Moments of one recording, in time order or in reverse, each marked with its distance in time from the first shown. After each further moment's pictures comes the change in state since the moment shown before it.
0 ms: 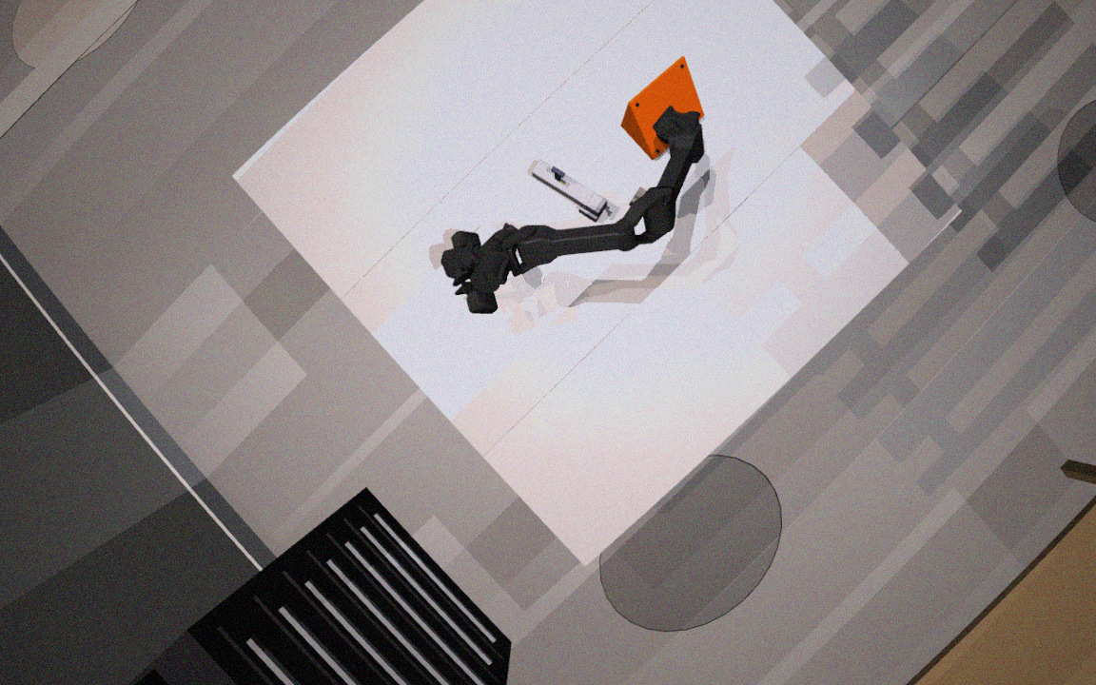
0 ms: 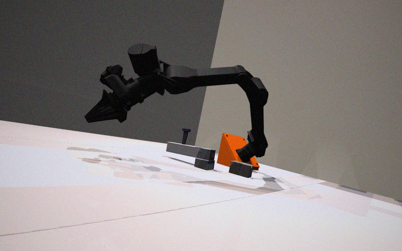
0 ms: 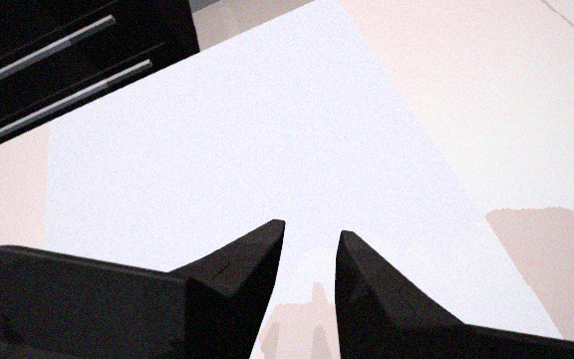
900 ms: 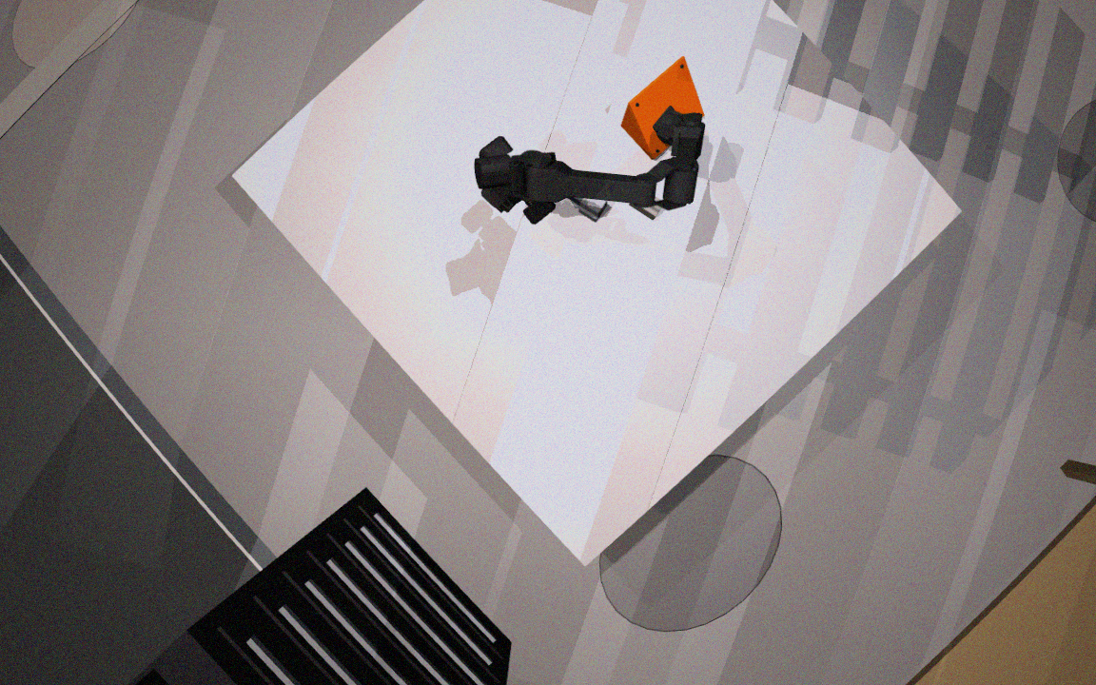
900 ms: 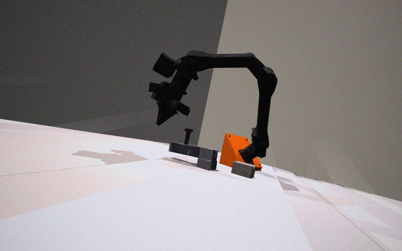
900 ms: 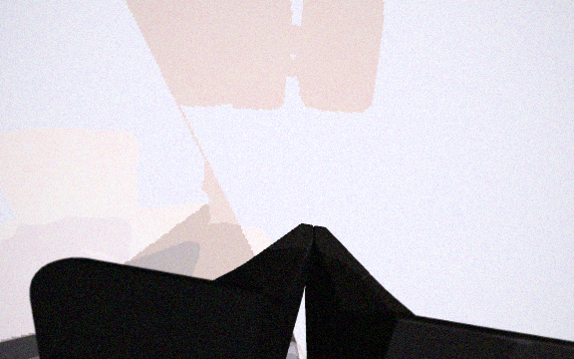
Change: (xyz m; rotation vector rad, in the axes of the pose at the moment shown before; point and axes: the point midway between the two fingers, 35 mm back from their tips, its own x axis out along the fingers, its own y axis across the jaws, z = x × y) arm -0.168 -0.153 -0.066 -0.584 0.553 -0.263
